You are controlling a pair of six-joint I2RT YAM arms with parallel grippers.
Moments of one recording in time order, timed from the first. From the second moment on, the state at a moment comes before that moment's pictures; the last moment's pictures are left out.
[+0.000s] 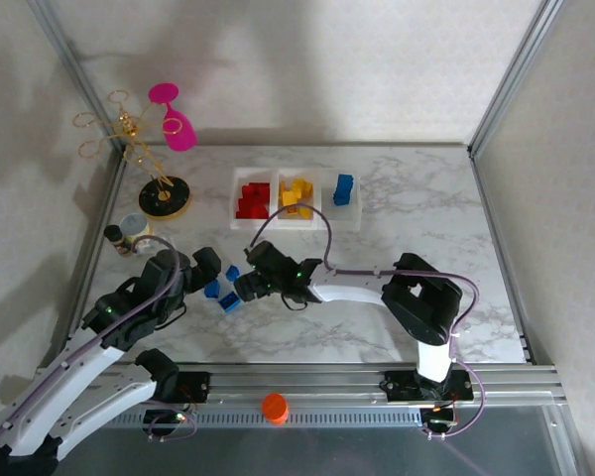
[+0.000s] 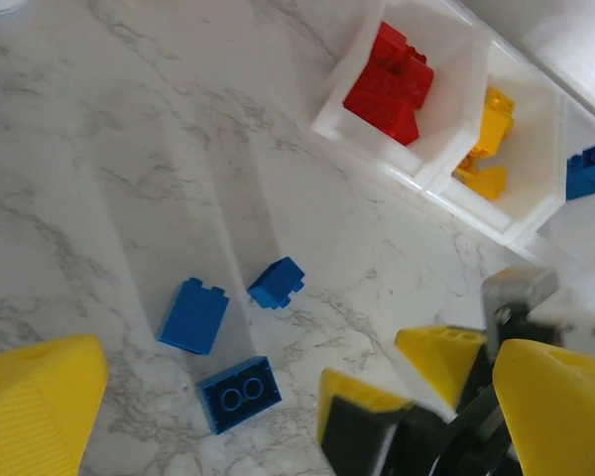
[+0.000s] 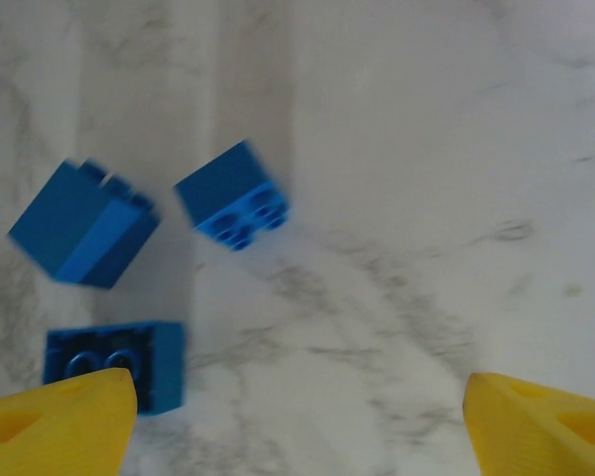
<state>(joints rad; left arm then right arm) -0.59 0.64 0.77 -0.86 -0.40 -0.99 1.12 1.88 1.16 -0.13 0.11 0.46</state>
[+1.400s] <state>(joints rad) -0.59 0.58 0.78 -0.98 -0.48 -1.08 1.27 2.08 1.32 -0.15 0.23 0.47</state>
